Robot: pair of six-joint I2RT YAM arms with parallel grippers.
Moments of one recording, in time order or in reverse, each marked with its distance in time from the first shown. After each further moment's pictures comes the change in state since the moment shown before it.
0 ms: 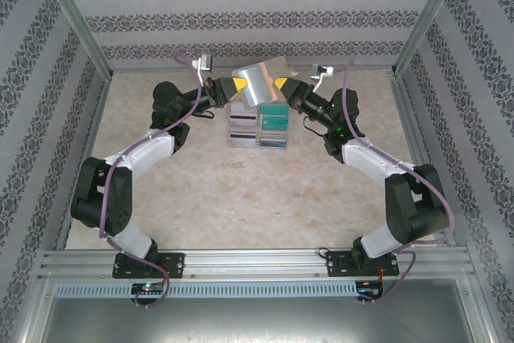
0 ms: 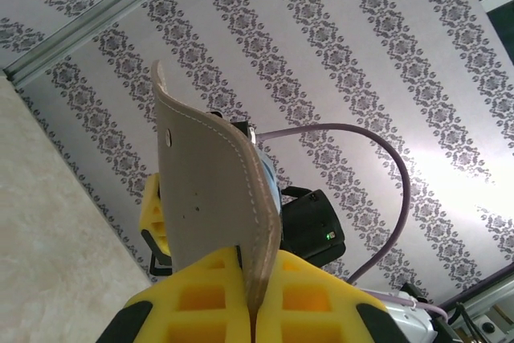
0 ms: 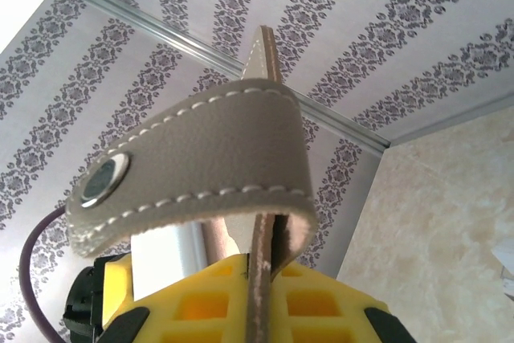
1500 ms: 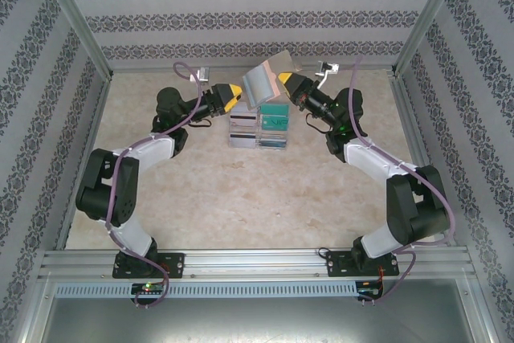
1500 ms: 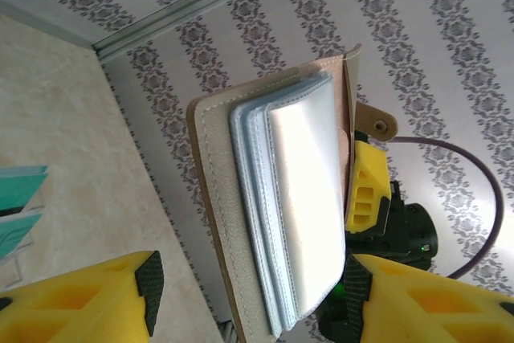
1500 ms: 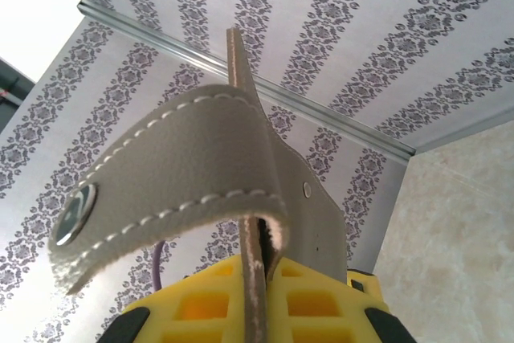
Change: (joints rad) left arm 0.050 0.082 -0.088 0.006 -0.019 0.005; right arm -0.012 -0.015 0.013 0.051 0.002 0.103
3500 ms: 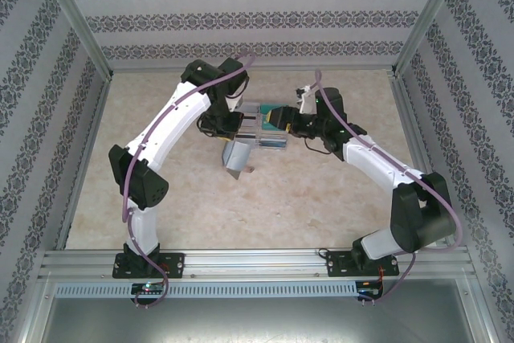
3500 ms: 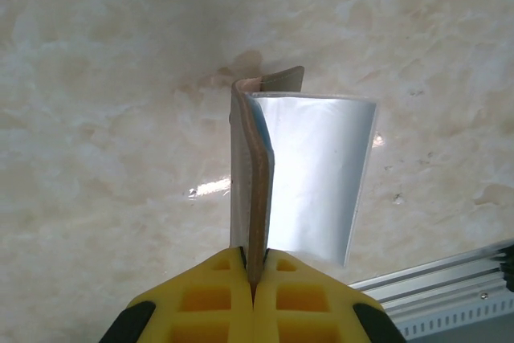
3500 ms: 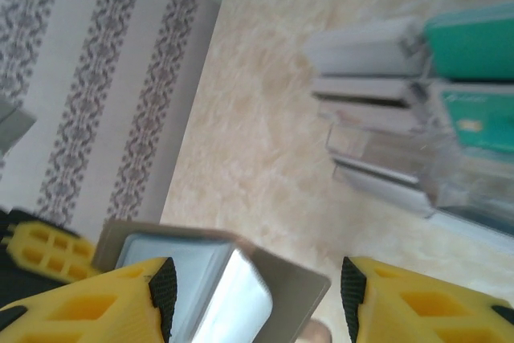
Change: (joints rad) left arm -0.317 0.267 1.178 -2.572 -0.786 0.914; right arm 0.073 -0.044 0.072 -0.890 -0.042 -0.600
